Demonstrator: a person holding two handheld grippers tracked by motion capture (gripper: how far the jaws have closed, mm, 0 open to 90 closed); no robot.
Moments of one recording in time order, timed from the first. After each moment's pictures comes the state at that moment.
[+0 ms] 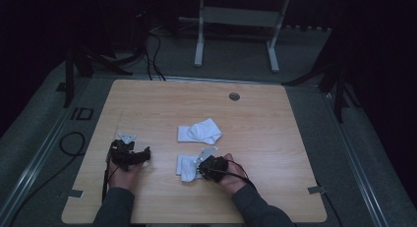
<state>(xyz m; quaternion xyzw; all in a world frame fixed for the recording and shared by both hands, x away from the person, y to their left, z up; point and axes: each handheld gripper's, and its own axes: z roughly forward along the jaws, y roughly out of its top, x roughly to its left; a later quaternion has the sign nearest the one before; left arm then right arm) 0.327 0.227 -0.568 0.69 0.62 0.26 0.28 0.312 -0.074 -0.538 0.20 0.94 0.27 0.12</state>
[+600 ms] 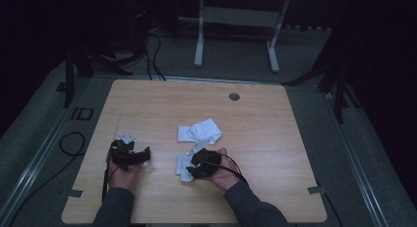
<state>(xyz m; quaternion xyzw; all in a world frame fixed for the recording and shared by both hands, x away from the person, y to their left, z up) 0.327 0.226 -0.568 0.69 0.62 0.26 0.28 0.318 -0.051 -0.518 0.23 0.92 0.29 0.09</state>
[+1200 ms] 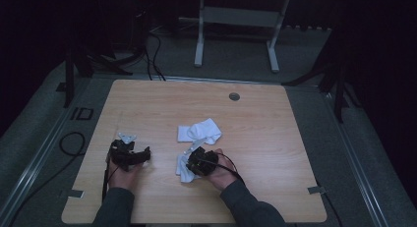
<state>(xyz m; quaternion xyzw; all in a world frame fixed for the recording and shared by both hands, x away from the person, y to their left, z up) 0.327 0.226 -0.568 0.69 0.62 0.26 0.28 0.319 -0.044 -0.514 0.23 0.92 0.29 0.06</state>
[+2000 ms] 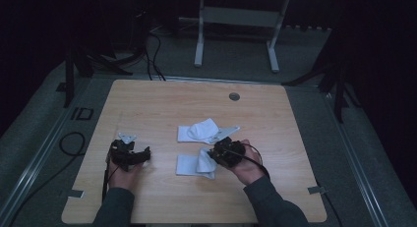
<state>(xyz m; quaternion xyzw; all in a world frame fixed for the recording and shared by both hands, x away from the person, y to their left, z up) 0.327 0.226 -0.568 0.69 0.62 0.26 0.28 0.320 -0.113 -0.457 0.27 0.90 0.31 0.11</state>
